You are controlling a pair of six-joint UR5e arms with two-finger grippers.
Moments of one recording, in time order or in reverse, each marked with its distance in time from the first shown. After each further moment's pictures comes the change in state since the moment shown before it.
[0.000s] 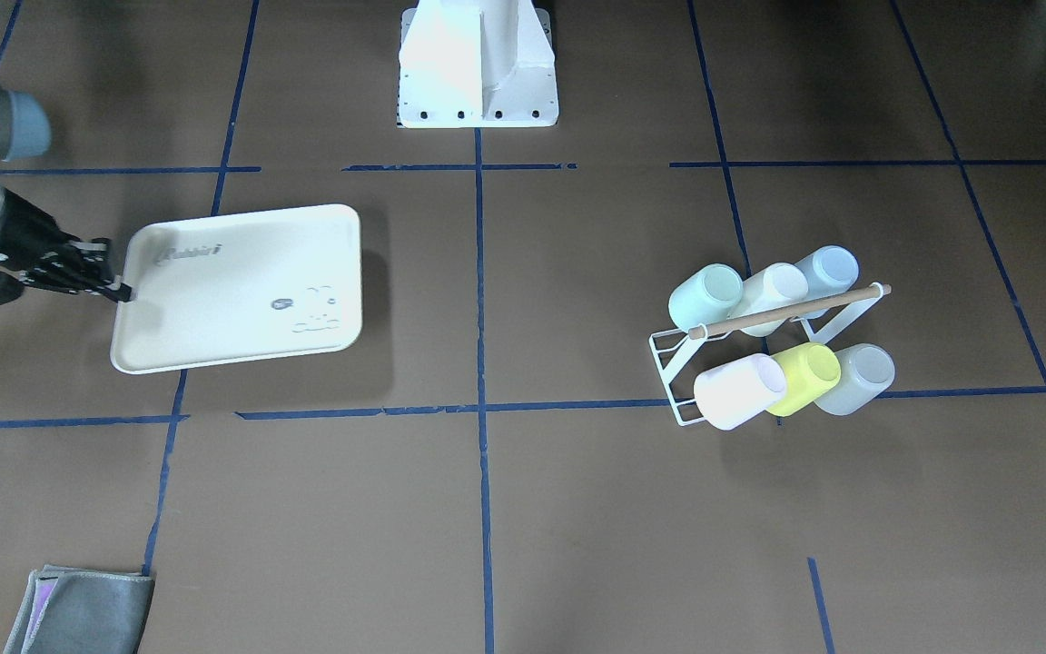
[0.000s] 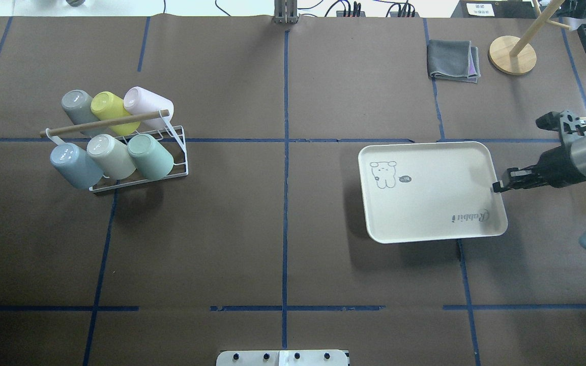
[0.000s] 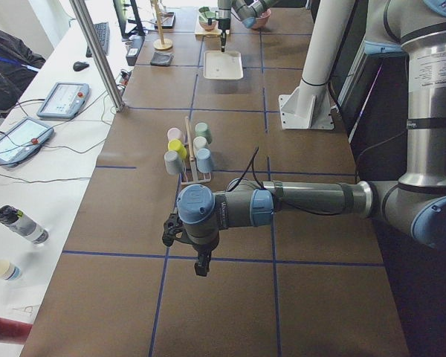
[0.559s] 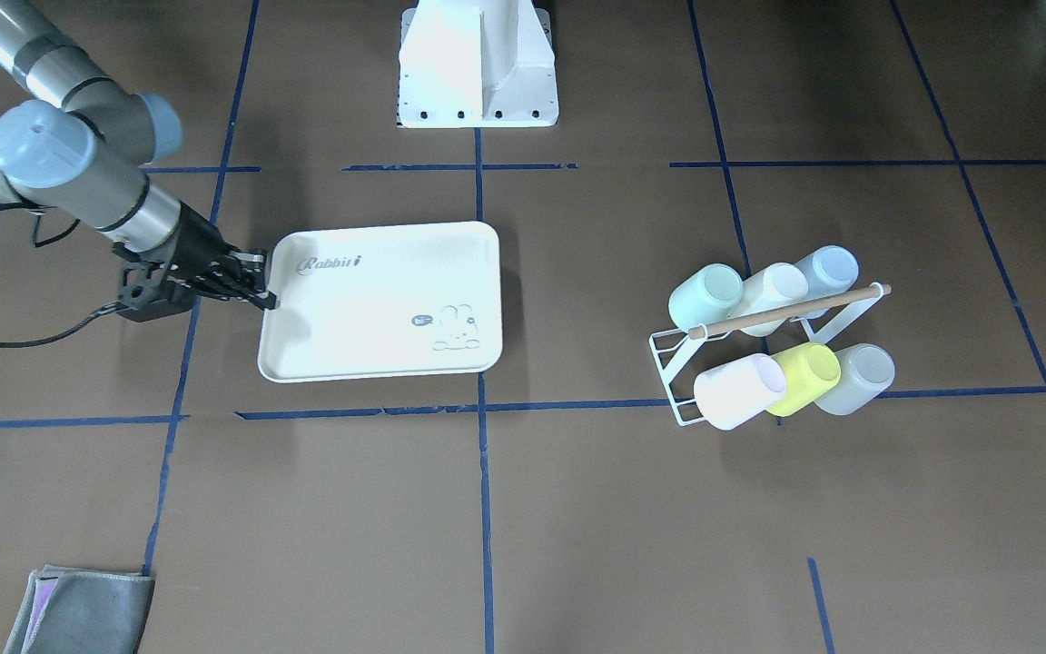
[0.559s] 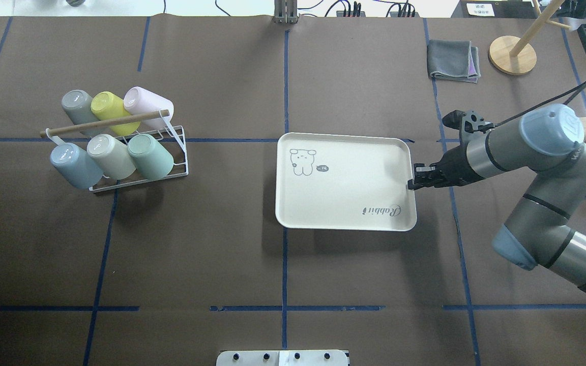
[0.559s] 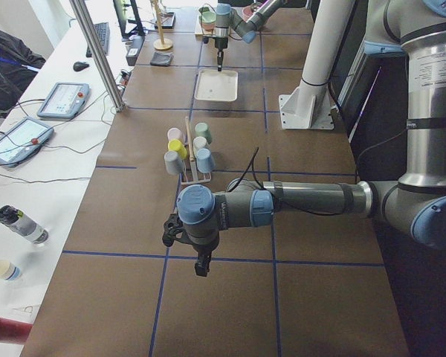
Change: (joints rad) left arm 0.001 0.000 0.001 0.000 -0.001 0.000; right arm -0.173 0.218 0.006 -0.145 -0.163 0.198
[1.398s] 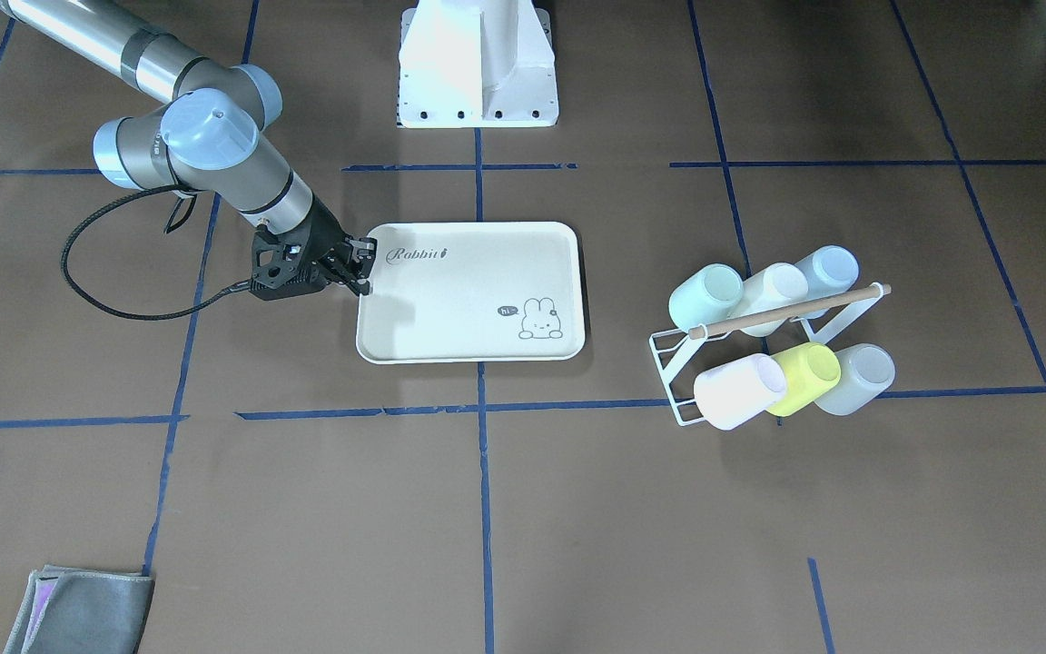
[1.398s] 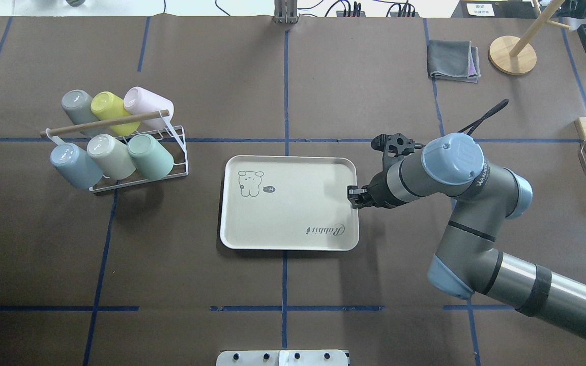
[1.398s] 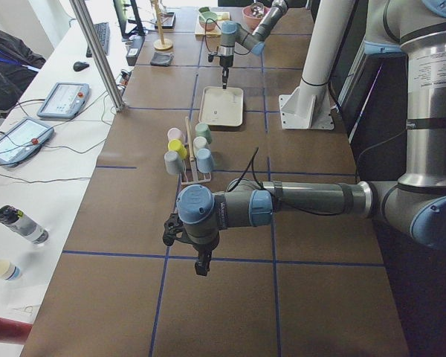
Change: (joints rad) left arm 0.010 0.000 0.001 0.000 -0.001 0.000; right arm -0.157 0.124 -0.007 -0.139 -0.149 0.053
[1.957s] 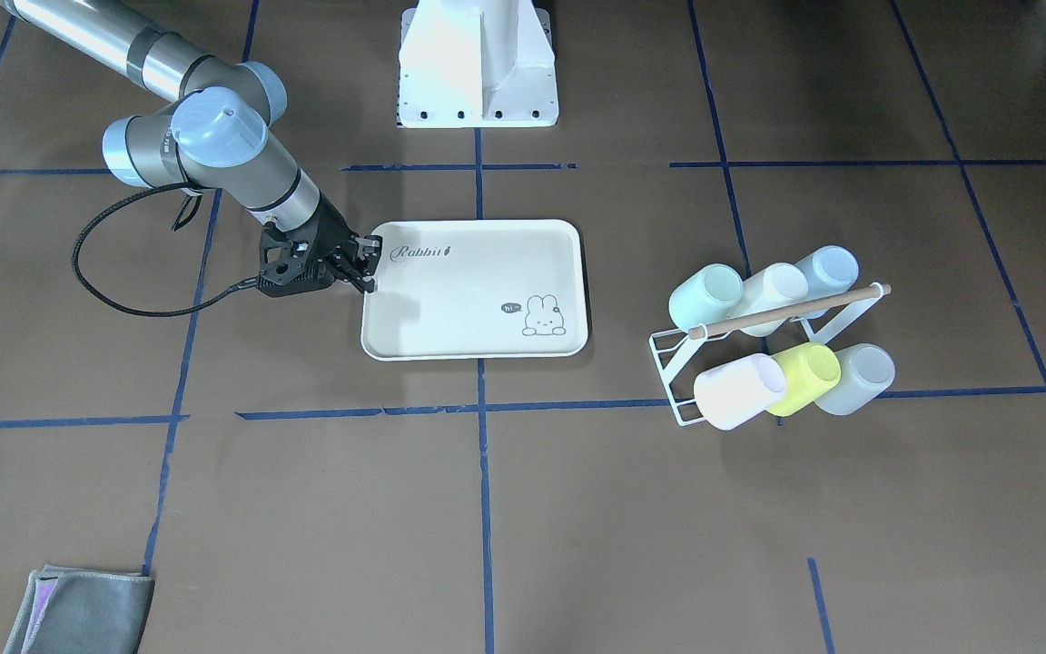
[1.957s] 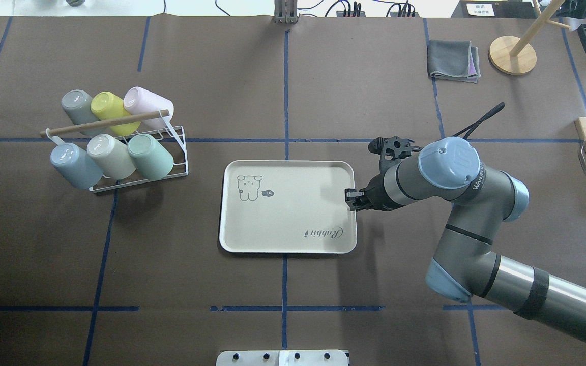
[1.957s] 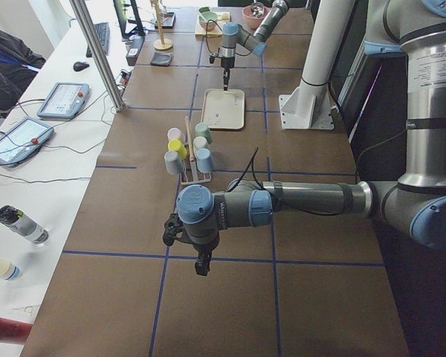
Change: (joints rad) left arm 0.001 0.000 0.000 0.000 0.000 0.002; right arm 0.007 0.002 0.013 -0.037 0.000 -0.002
